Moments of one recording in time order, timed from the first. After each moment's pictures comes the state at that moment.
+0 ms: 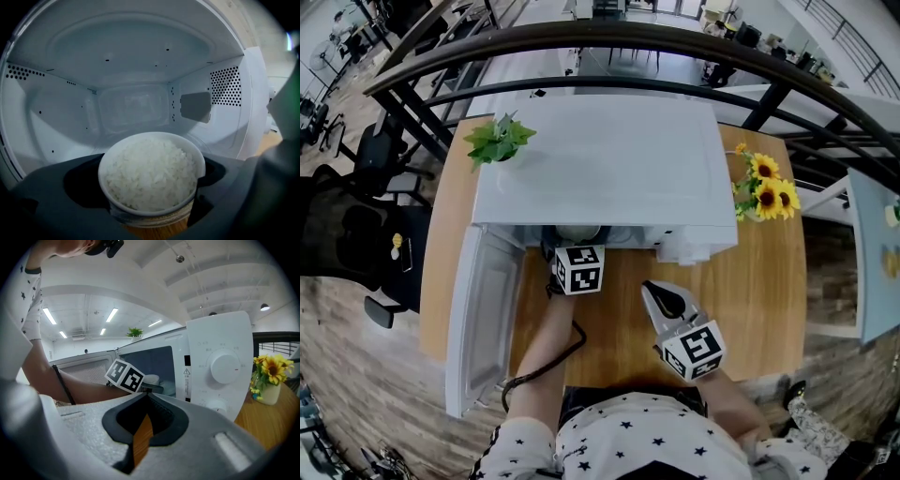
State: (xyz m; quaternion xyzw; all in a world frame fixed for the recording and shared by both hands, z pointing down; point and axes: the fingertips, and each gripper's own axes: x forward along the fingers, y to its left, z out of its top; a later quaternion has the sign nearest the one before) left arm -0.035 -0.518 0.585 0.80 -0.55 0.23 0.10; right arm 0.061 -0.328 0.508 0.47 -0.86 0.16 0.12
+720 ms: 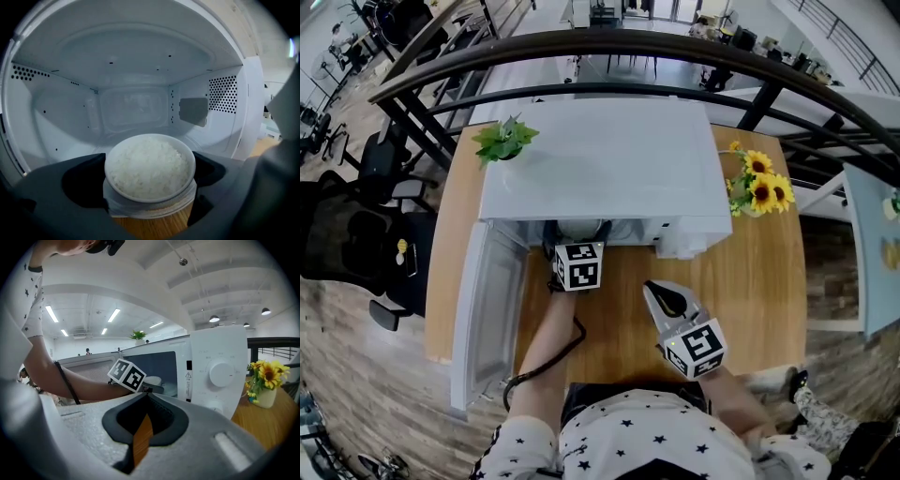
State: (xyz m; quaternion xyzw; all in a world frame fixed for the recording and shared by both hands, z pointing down) left arm -0.037 -0.510 0.578 0.80 -0.54 0.23 0.12; right arm 0.059 -0.311 0.499 0.47 -0.86 0.15 0.12
